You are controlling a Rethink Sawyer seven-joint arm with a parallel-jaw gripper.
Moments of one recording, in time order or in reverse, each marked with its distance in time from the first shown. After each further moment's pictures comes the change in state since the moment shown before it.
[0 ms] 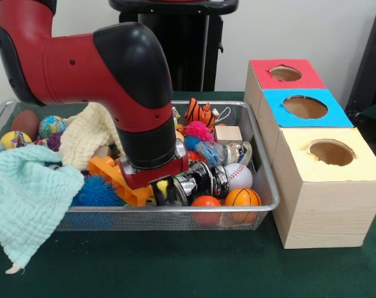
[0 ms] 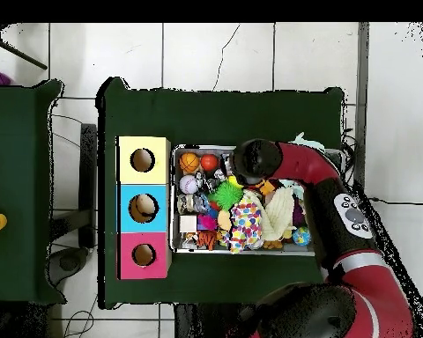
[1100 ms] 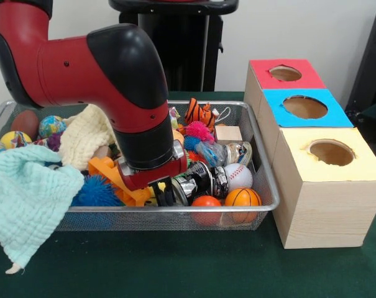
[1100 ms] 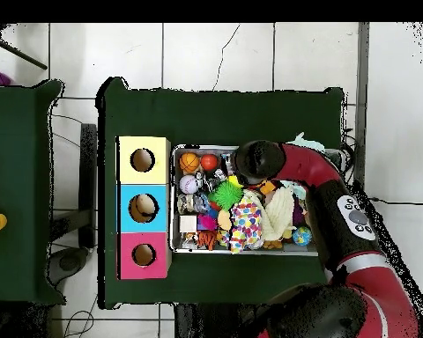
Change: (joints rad) arm -0.025 0.004 0.024 0.013 0.000 -0.012 0.000
